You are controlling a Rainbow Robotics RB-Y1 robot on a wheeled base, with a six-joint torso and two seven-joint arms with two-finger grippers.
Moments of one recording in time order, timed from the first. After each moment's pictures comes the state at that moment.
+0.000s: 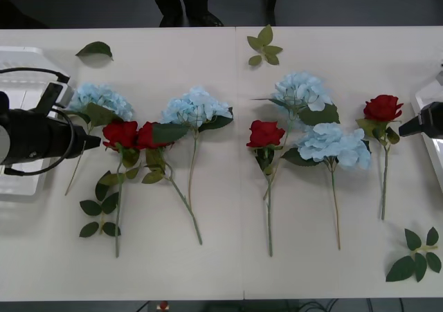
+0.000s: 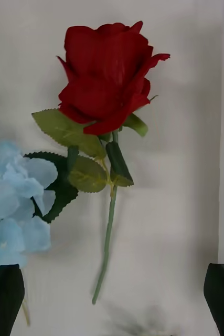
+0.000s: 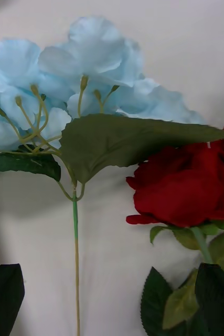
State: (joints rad) right arm -0.45 -0.86 -0.08 -1.43 -0.92 1.53 1.52; left arm -0.20 0.75 -0.05 -1.80 0.75 1.14 -1.62
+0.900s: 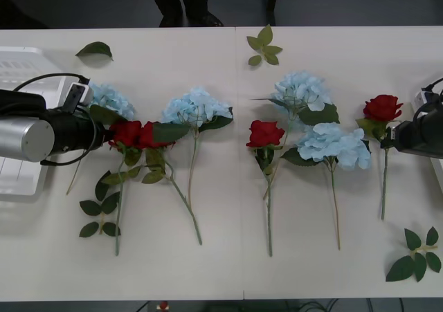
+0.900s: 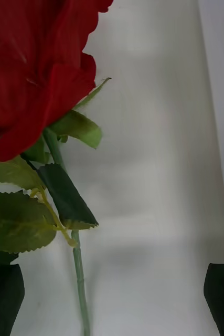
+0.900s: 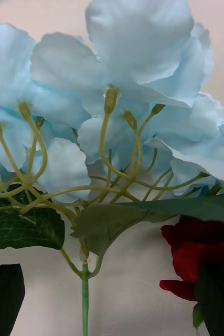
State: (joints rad) right arm -0.45 -0.69 -0.04 -1.31 -0.61 1.38 1.40; left arm -0.34 0.64 -0.13 -1.49 0.64 0.95 -1.68
